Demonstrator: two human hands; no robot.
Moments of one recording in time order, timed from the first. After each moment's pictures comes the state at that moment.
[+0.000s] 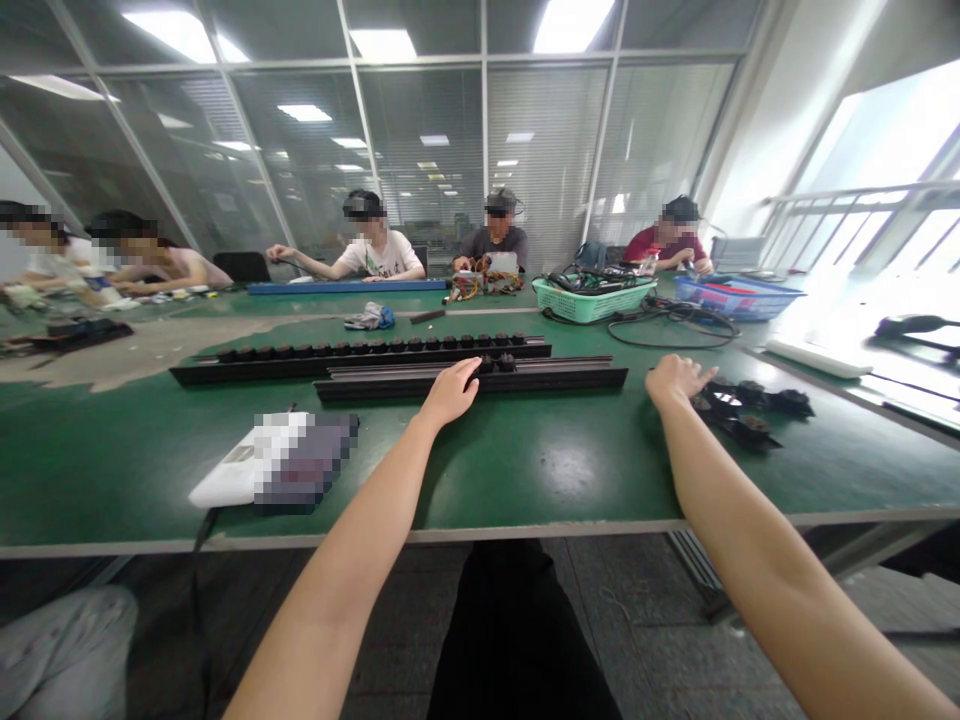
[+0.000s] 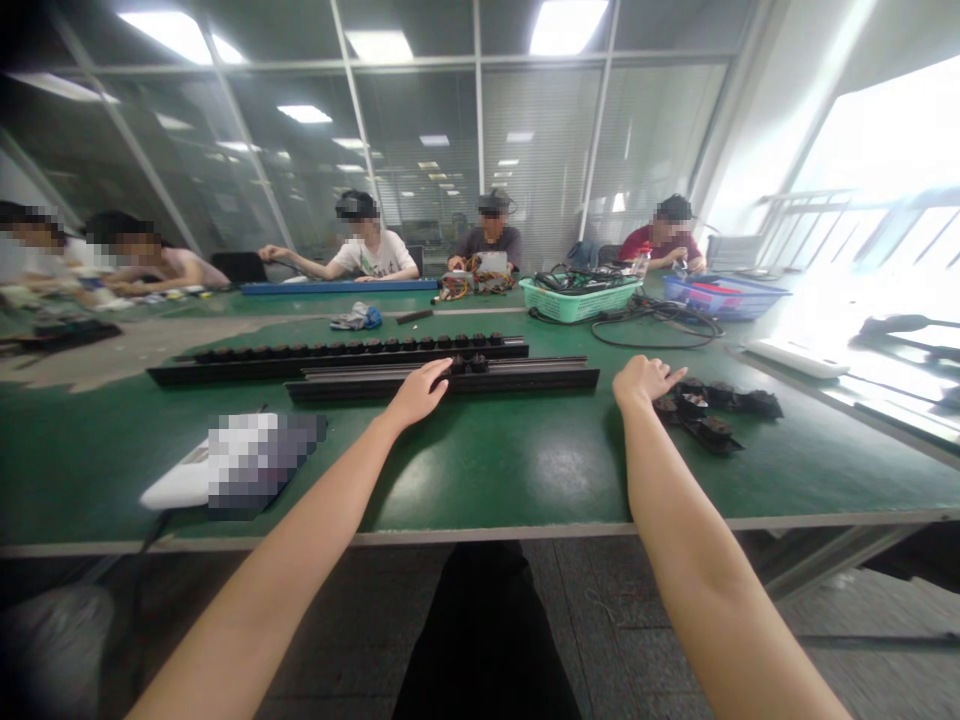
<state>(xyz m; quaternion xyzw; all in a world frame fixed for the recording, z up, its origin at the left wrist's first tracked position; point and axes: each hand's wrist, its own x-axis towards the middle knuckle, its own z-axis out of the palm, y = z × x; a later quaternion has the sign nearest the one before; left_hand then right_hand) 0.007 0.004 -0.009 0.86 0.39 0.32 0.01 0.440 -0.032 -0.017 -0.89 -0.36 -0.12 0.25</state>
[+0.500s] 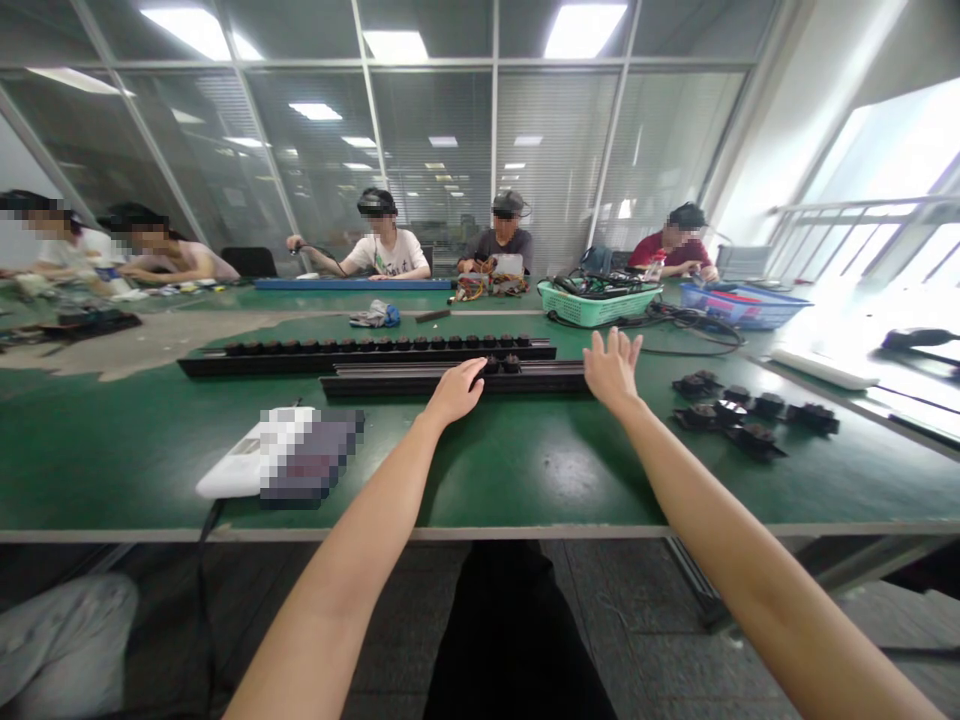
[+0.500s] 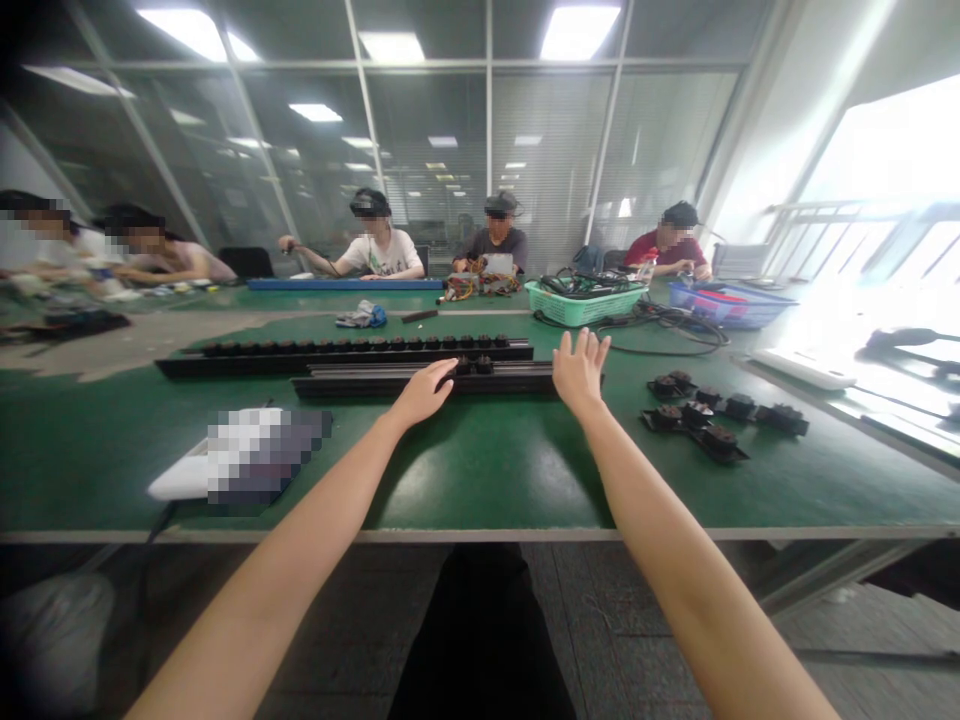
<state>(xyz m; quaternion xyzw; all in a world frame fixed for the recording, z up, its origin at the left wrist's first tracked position) 0.007 0.001 -0.009 0.86 0.38 0.33 0.00 0.336 -0.029 -0.006 -0.70 -0.61 -0.23 0.29</state>
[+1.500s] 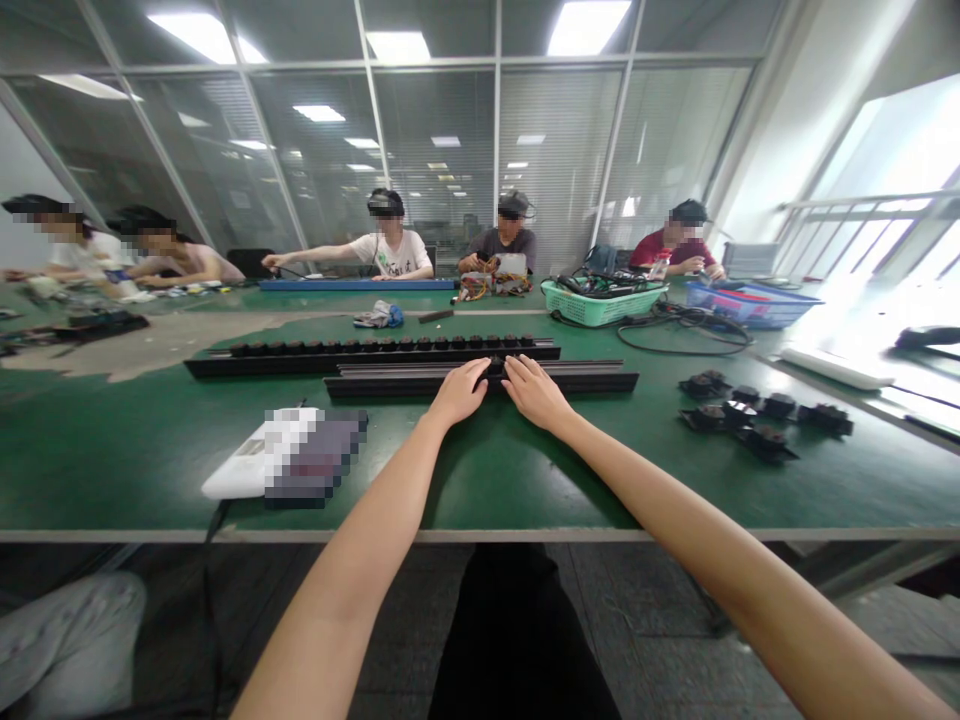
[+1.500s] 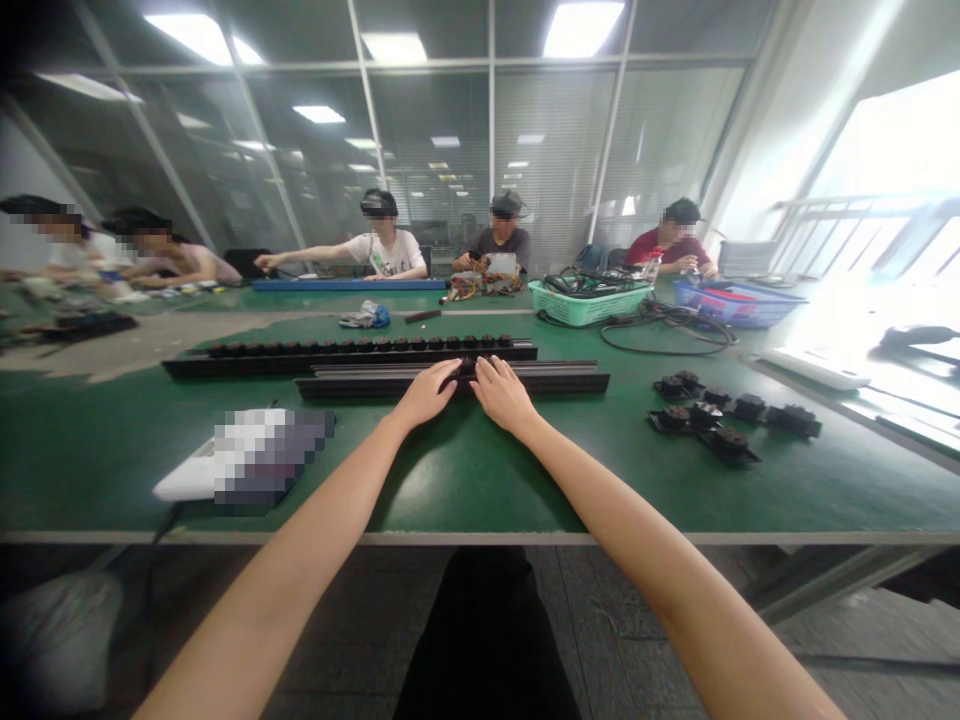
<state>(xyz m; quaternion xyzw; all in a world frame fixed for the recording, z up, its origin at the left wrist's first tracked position) 0.006 0.000 -0.007 0.87 0.38 0.31 0.00 0.219 -0.033 -0.023 -0.48 -0.82 -0.18 0.24</state>
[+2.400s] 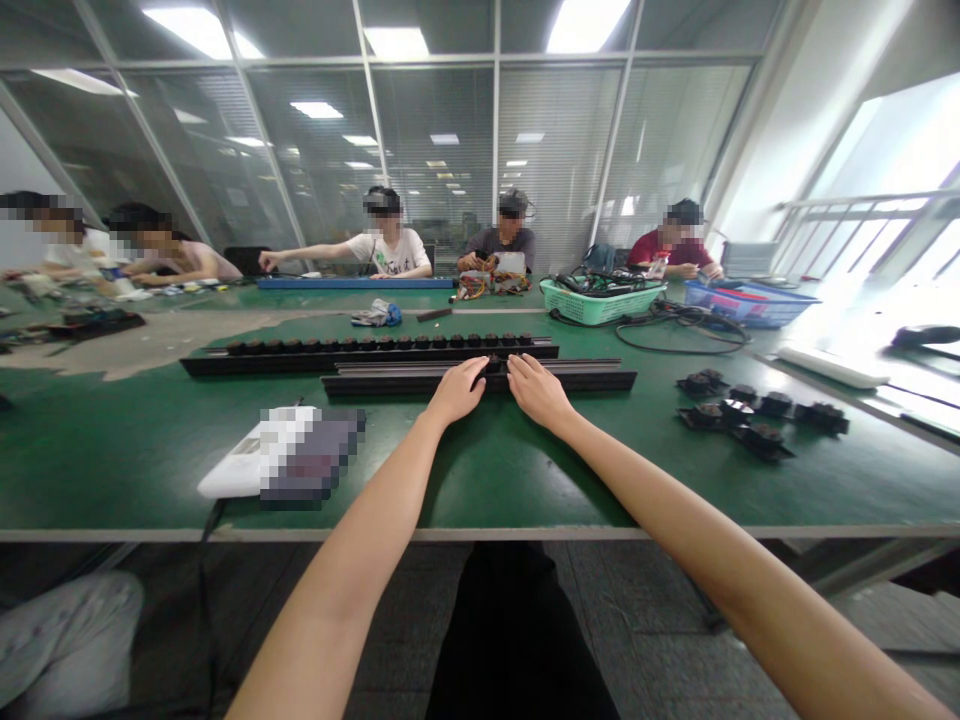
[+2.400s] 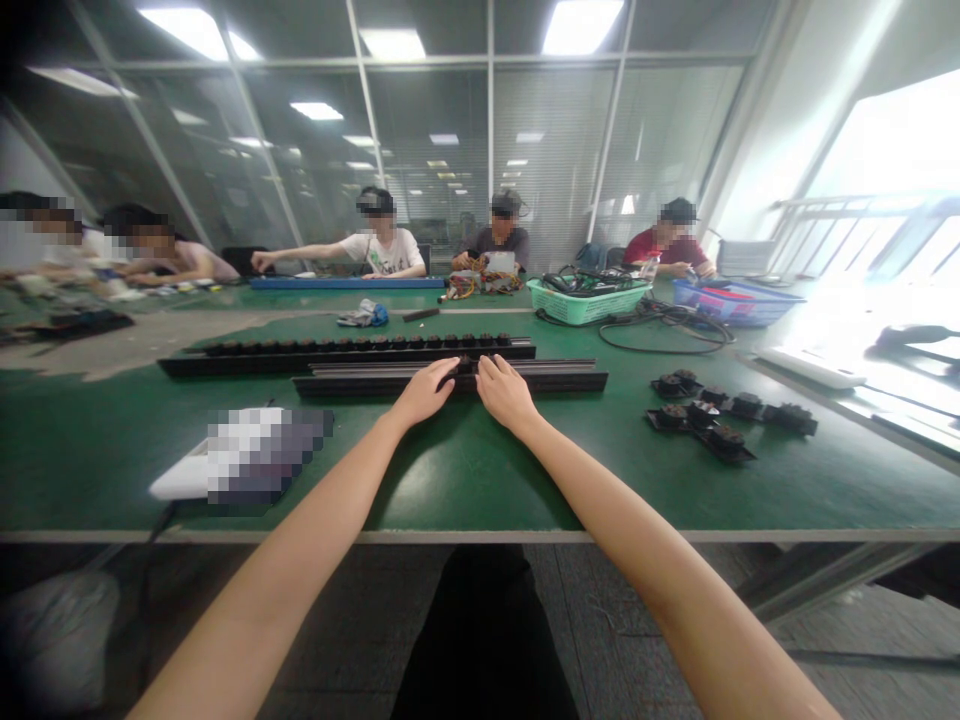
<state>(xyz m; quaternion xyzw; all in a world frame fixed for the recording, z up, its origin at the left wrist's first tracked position) 0.006 0.004 -0.010 0.87 0.38 0.33 0.01 0.220 -0.037 -0.020 -0.50 -0.80 -0.19 0.26</state>
